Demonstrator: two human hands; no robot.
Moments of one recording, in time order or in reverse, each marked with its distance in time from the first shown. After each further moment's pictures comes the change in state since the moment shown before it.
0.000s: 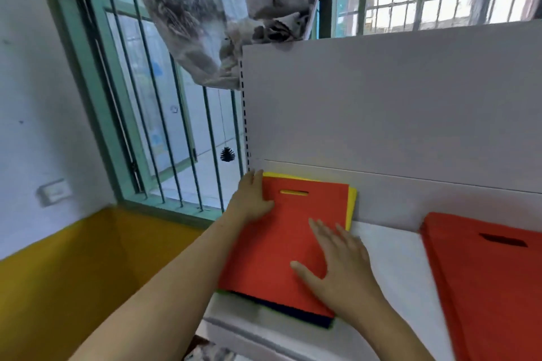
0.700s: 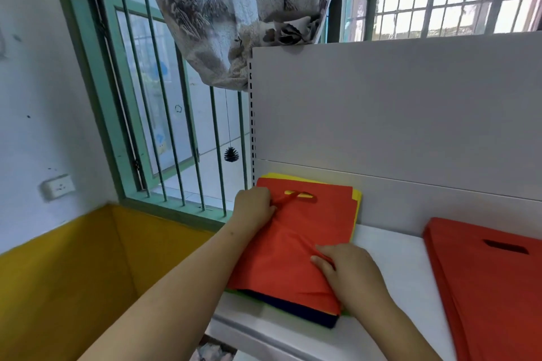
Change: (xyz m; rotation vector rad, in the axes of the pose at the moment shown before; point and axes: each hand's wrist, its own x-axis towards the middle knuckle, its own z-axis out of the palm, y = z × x) left_hand -0.013 0.006 0.002 0.390 0.123 0.051; right_hand 0.011 0.001 -0.001 -0.004 -0.040 0.016
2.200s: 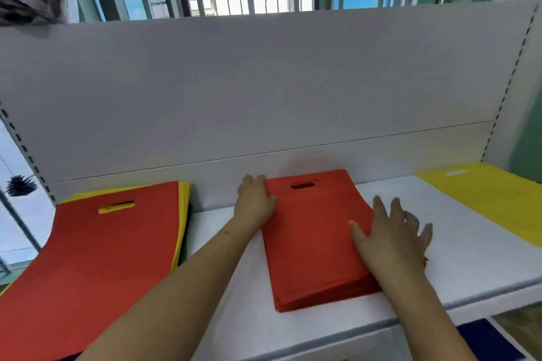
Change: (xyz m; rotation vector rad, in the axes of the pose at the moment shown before) left_hand -0.010 0.334 0.033 -0.640 -0.219 0.291; right_hand -0.165 0.202 -0.125 -0.321 0.319 1.002
